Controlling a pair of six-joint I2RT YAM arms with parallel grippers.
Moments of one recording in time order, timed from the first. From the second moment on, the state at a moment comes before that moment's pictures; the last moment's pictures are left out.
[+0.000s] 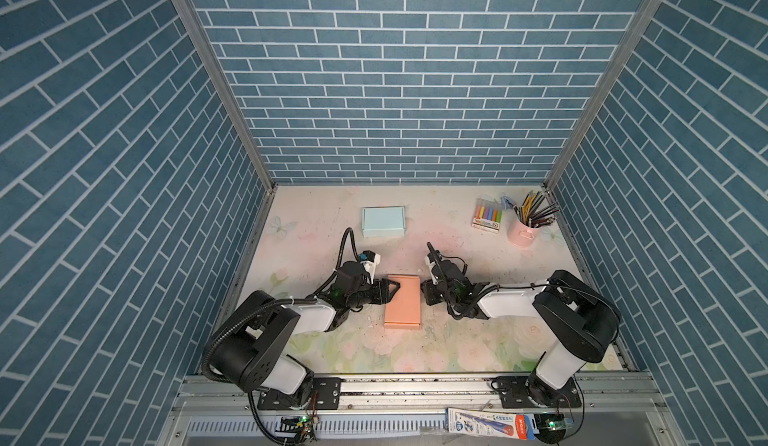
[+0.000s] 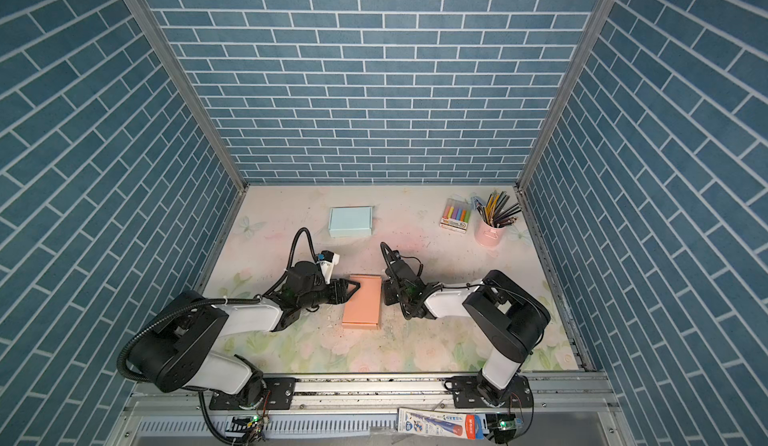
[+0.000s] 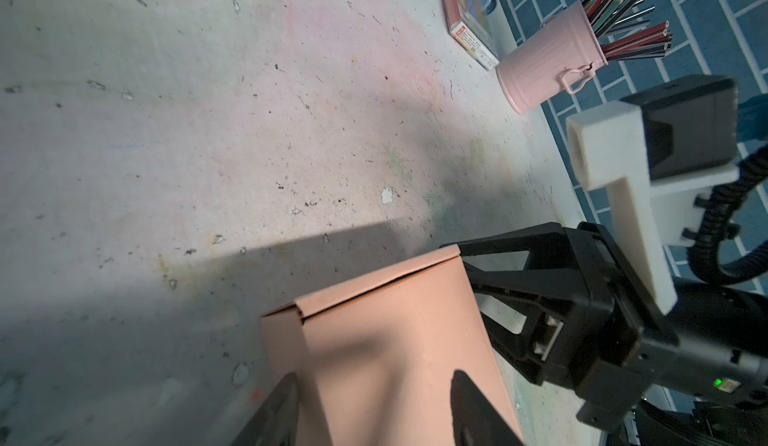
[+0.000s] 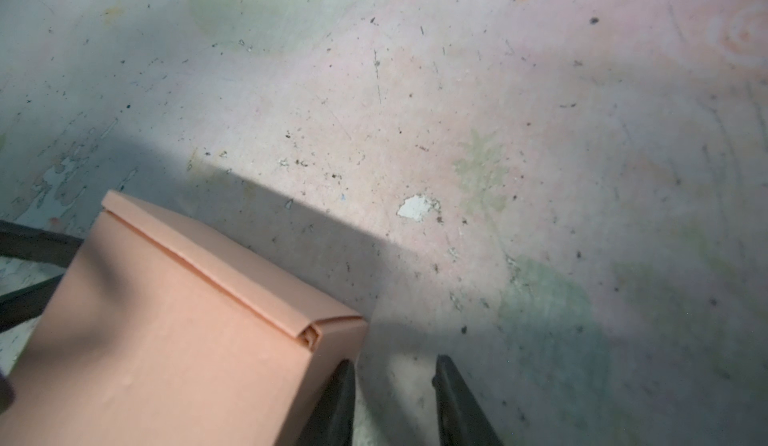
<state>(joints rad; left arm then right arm) -0.54 1.48 0.39 0.51 0.39 -0.60 0.88 1.68 0.68 0.20 0.07 0.47</state>
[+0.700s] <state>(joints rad) -0.54 1.23 0.24 0.43 0.39 -0.62 0.90 1.50 0.46 0.28 0.00 0.55</state>
